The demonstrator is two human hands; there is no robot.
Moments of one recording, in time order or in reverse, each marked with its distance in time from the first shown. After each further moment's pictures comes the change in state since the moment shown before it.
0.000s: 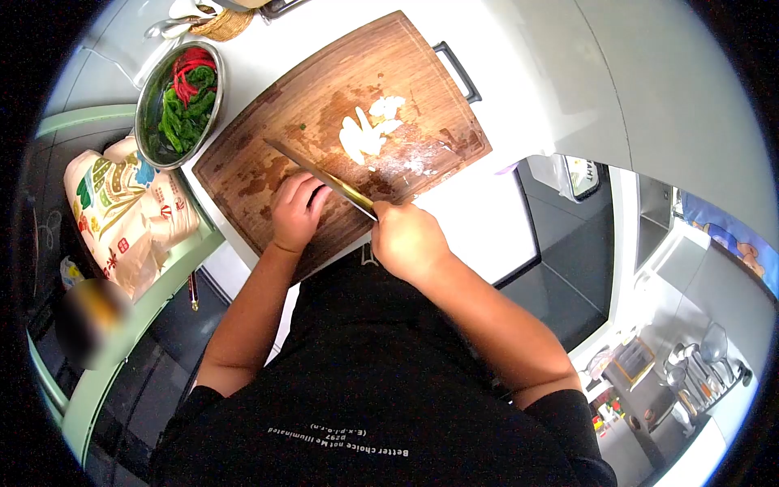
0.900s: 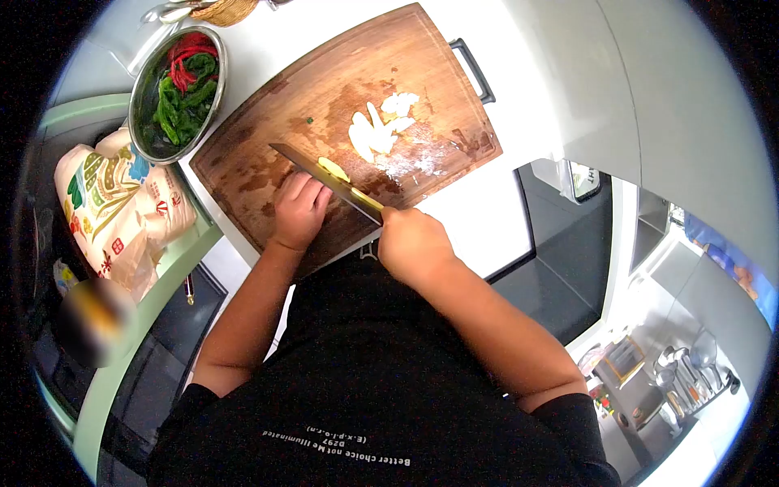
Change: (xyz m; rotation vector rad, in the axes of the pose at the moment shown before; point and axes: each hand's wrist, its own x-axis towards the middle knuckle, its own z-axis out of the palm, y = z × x) left_hand 0.001 -0.005 -0.003 0.001 -0.055 -0.022; right_hand 0.007 -0.011 0.001 -0.153 -0.186 0.079
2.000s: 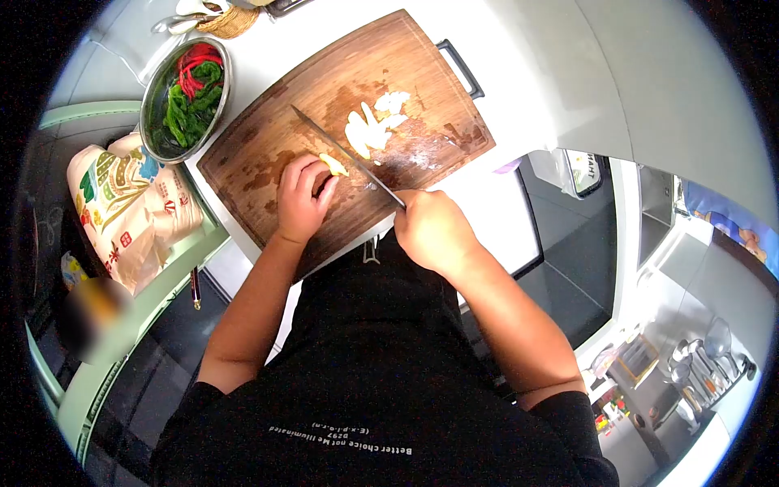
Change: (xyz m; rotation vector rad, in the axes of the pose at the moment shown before) left_hand 0.005 0.005 0.001 -0.024 0.033 -0.001; right_hand -0.021 0.018 -0.025 0.242 0.188 -0.057
